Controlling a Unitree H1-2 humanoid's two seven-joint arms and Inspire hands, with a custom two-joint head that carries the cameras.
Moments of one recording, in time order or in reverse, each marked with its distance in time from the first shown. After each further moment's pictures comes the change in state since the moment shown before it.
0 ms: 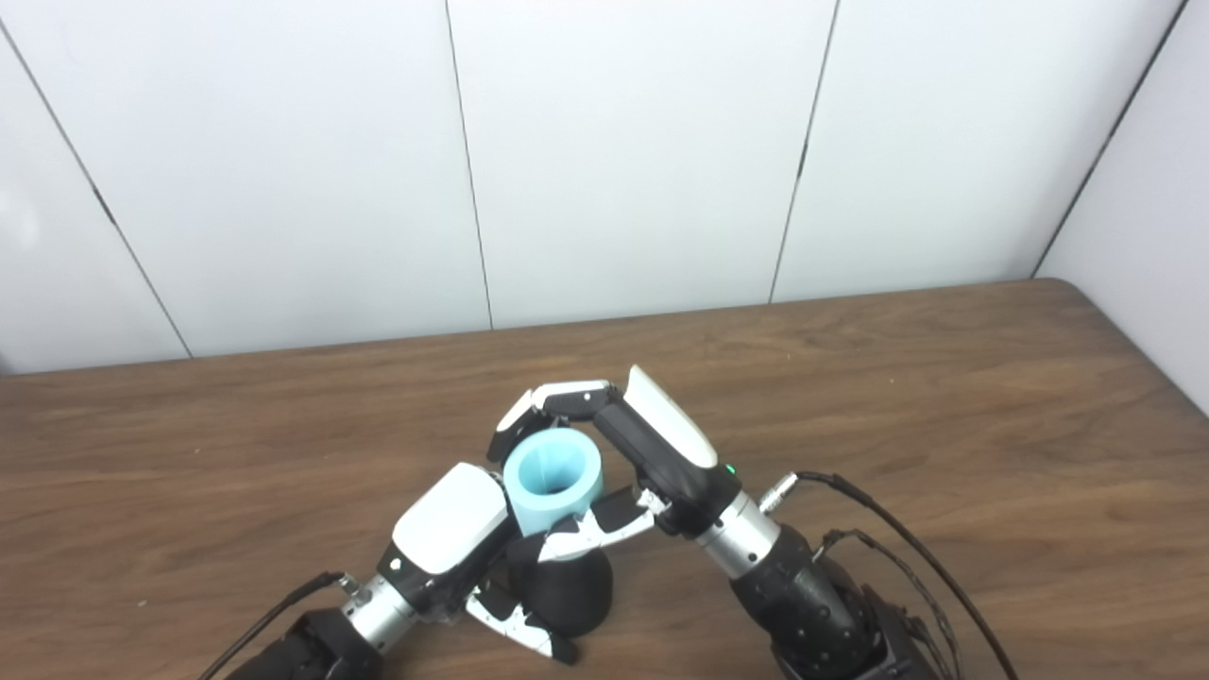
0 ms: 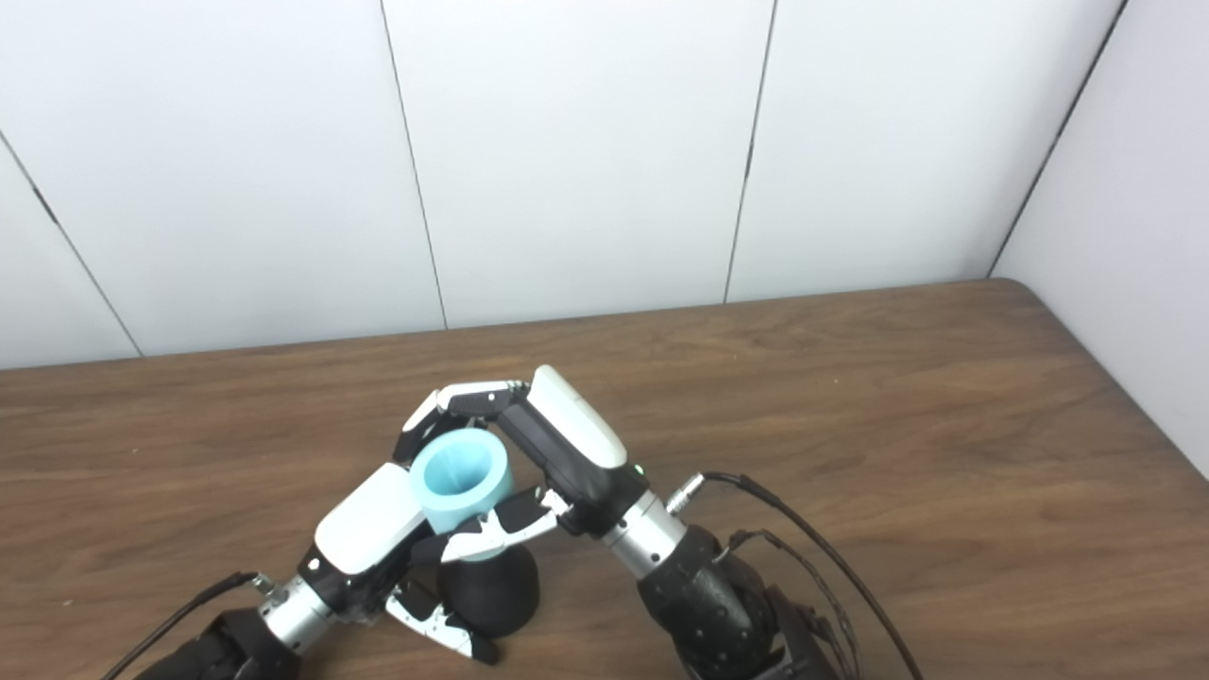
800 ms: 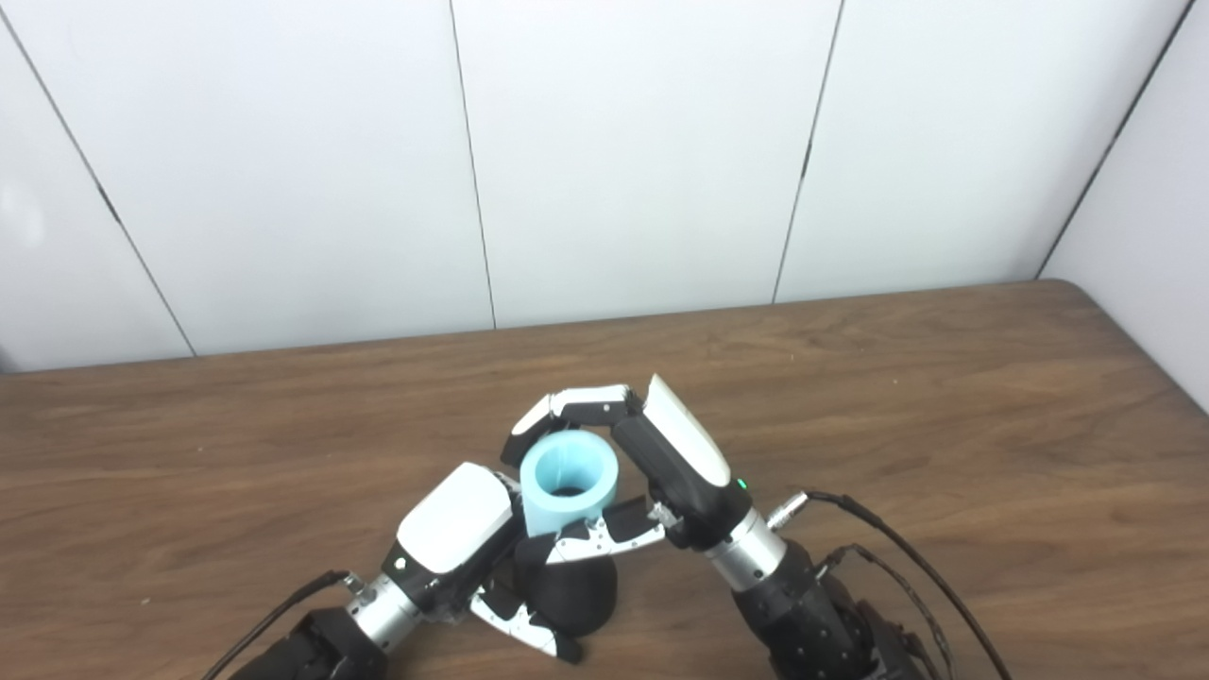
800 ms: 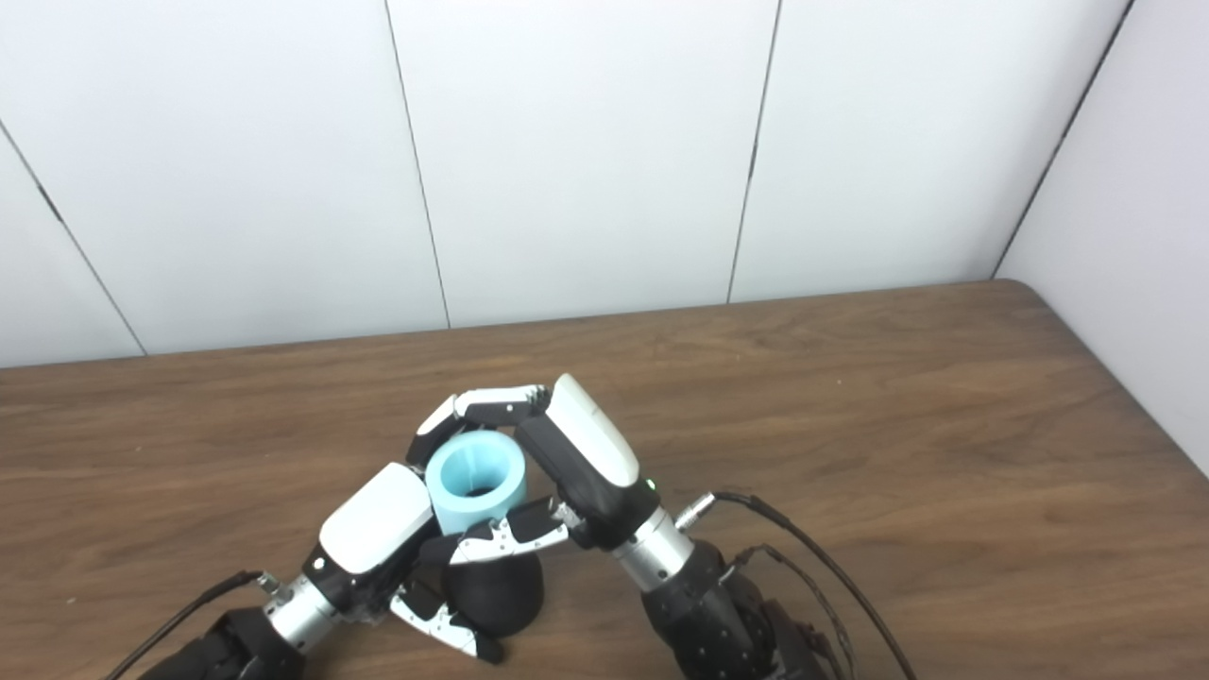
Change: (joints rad) left arm 0.007 -0.004 0.012 -0.006 0.007 -0.002 -0.012; right arm 0.016 0.018 -0.021 0.069 -0.021 -0.133 -0.075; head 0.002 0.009
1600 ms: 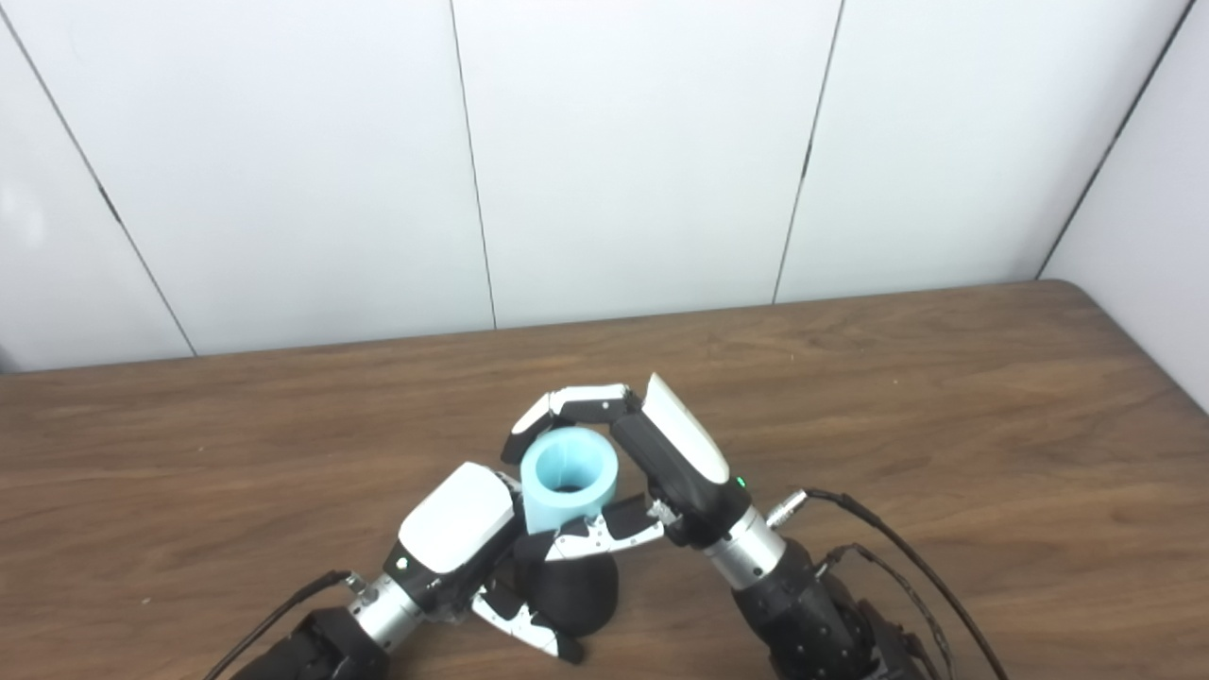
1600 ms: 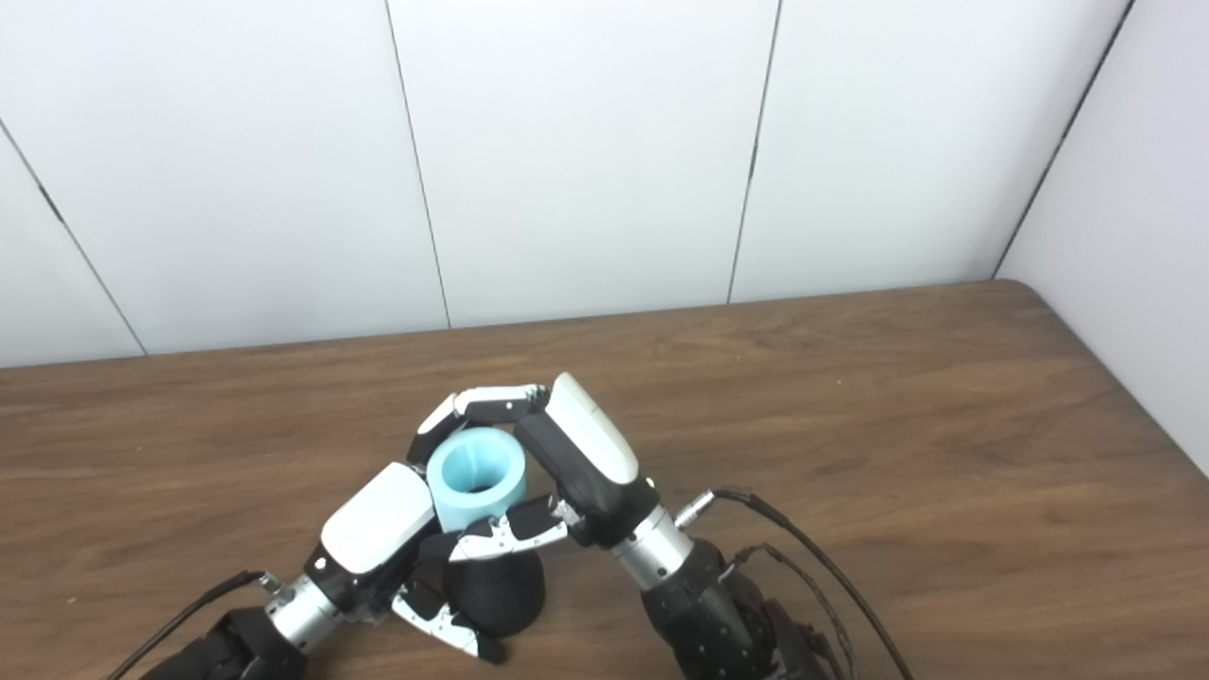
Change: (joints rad) left arm 0.000 -0.002 -0.002 0.000 0.001 0.000 0.002; right arm 0.000 0.001 -0.002 -0.021 0.015 0.061 0.036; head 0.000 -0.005
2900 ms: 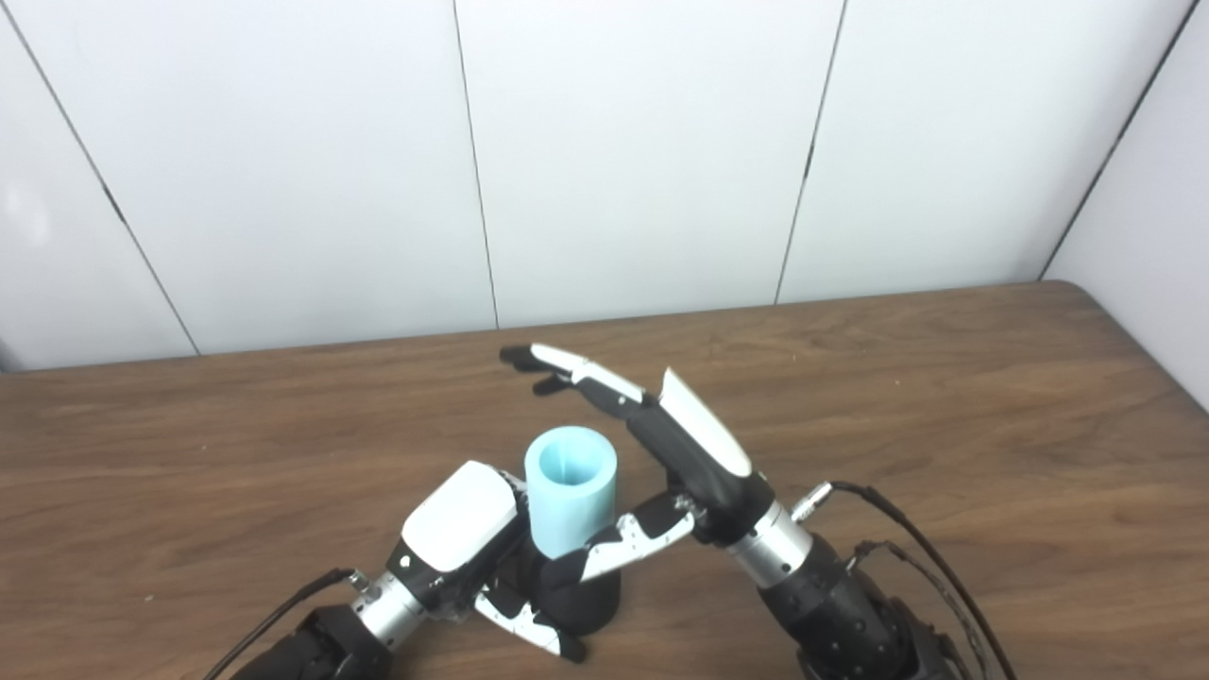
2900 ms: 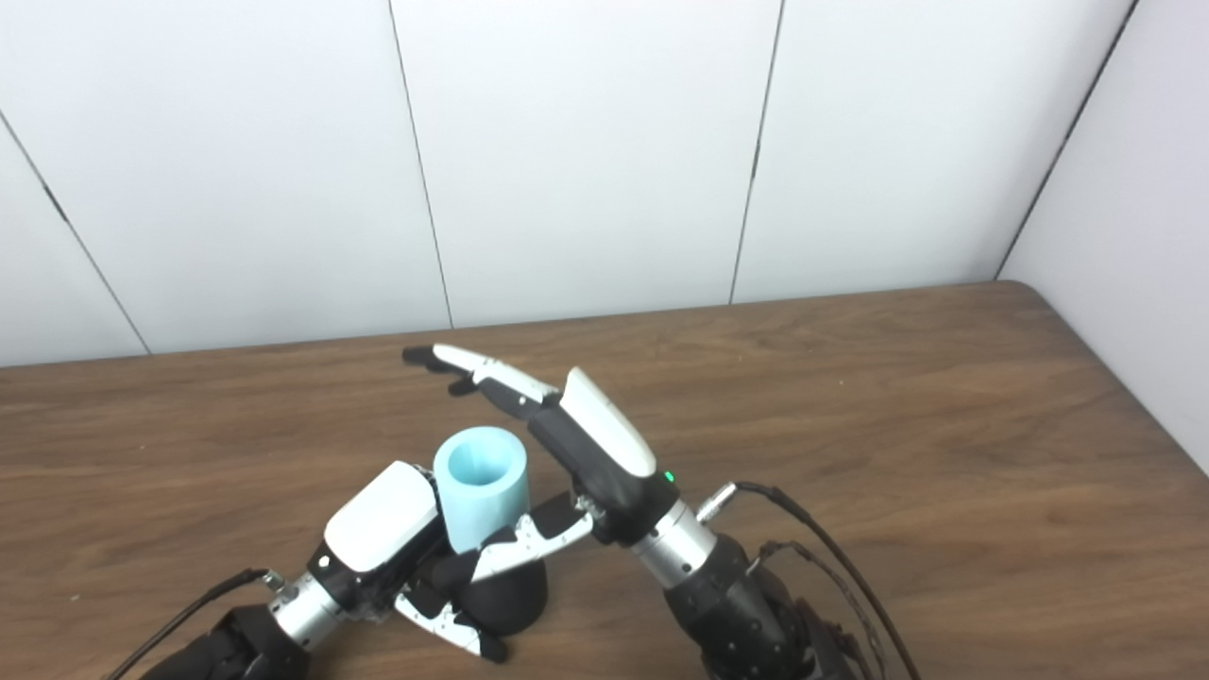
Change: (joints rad) left arm -0.013 0.000 -0.026 0.014 -0.002 0.000 0.033; right arm 0.014 -0.027 -0.026 -0.127 0.117 0.061 0.074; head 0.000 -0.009
